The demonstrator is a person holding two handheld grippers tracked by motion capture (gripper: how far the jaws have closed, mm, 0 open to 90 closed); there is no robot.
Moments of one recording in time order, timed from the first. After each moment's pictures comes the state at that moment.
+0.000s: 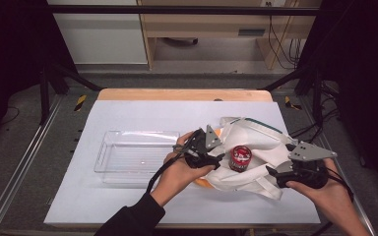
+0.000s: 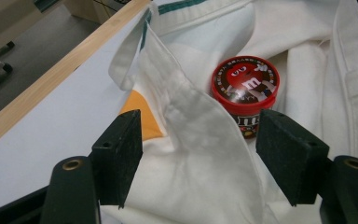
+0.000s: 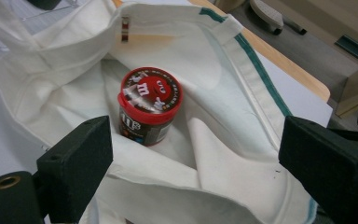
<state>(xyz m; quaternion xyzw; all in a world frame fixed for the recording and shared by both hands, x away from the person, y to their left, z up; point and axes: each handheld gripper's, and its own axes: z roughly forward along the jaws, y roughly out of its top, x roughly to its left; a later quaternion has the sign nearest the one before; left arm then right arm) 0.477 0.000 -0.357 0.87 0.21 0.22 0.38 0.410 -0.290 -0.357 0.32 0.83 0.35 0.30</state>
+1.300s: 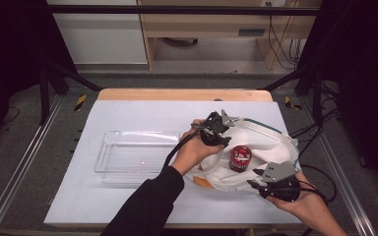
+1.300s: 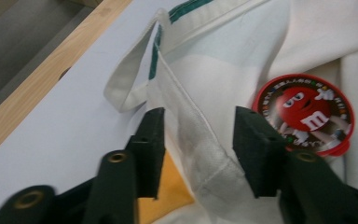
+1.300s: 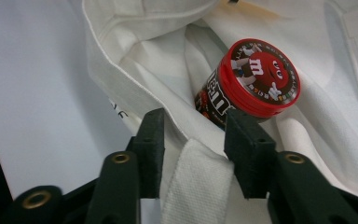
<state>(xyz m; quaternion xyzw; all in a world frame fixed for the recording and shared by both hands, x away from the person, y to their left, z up) 0.543 -0.039 -0.372 0.90 0.20 0.19 0.33 0.402 -0.249 -0.408 0.22 0.89 0.31 0.24</state>
